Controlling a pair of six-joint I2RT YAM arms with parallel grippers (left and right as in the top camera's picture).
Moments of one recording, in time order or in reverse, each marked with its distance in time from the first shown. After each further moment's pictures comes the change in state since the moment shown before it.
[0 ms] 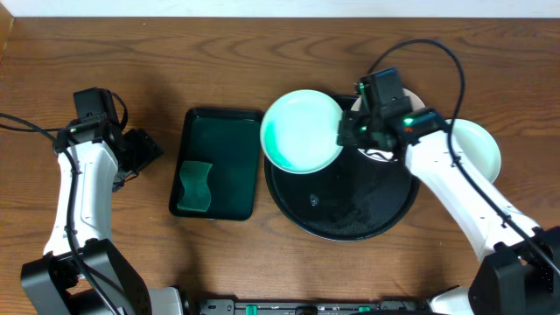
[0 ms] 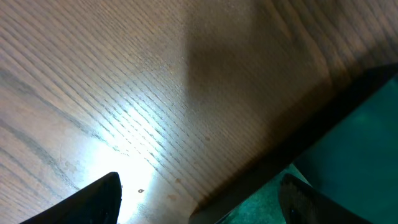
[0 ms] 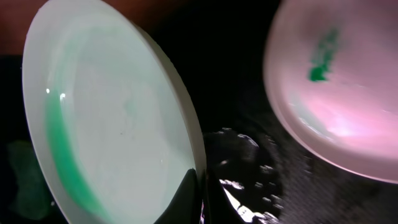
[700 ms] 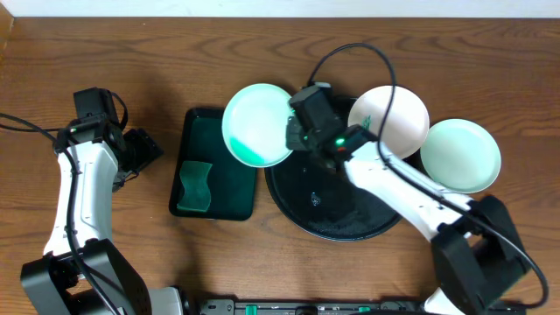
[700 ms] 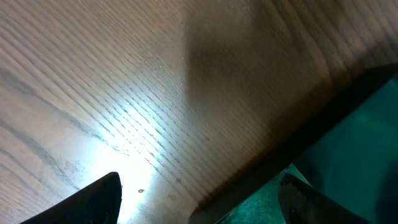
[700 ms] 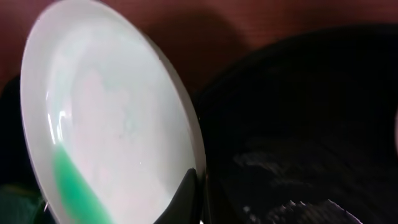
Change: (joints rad) left arm 0.000 0.000 0.000 0.000 0.000 0.000; right arm 0.273 0.173 0.001 0.330 0.306 0.100
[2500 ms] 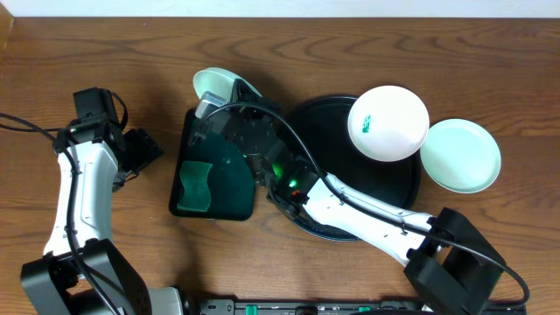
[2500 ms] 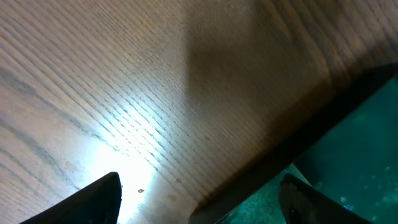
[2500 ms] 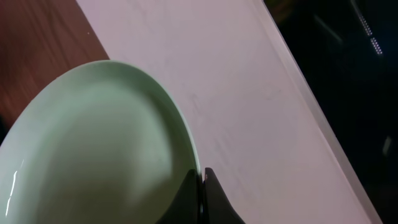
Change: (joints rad) left arm 0.000 0.000 0.000 0.000 0.000 0.000; right arm 0.271 0.028 0.004 0.778 0.443 -1.502
